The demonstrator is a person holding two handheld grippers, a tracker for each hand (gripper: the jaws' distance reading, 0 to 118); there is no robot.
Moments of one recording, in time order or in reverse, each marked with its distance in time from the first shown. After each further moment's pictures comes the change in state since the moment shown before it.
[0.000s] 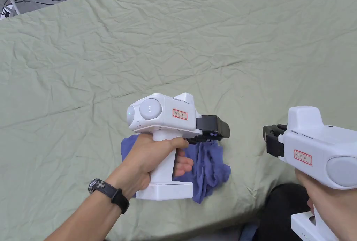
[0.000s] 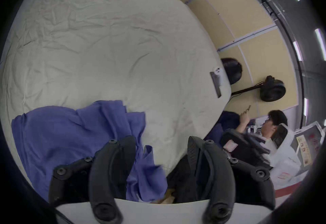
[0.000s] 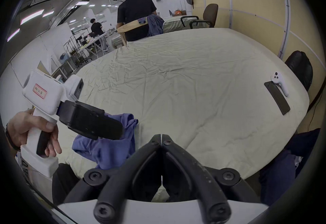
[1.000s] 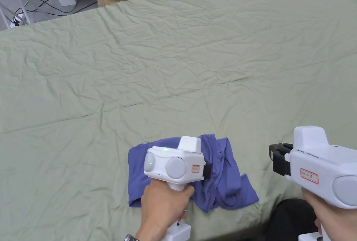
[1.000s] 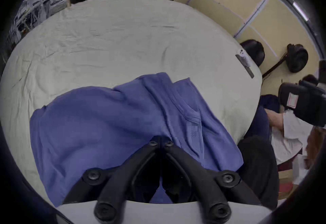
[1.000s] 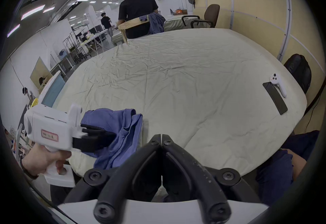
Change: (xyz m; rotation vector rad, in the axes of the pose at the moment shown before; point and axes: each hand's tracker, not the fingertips) left arm -0.020 -0.075 -0.039 0.086 0.346 -0.251; right arm -0.009 -0.005 0.004 -0.018 -0.022 0.024
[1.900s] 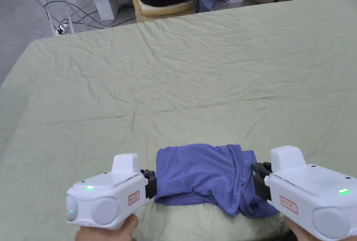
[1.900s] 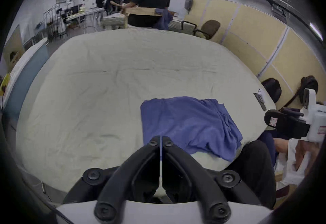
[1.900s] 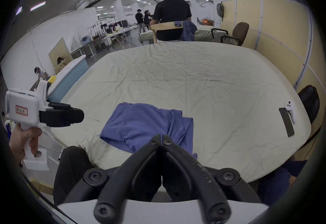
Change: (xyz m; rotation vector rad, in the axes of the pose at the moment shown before) left arm -0.094 -0.096 0.199 0.271 0.235 0.243; right arm -0.102 -0.014 0.031 0.045 0.118 0.219
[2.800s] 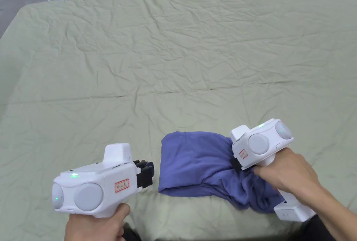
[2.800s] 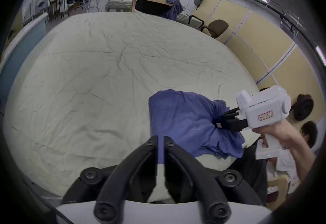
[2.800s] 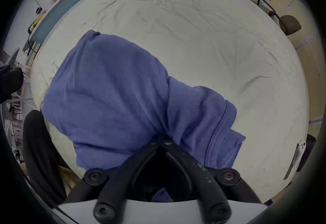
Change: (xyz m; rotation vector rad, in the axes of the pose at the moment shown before) left arm -0.043 0.012 -0.048 -0.090 -0.095 0.125; right arm 0.008 0.040 -0.222 -0.576 0.048 0.273
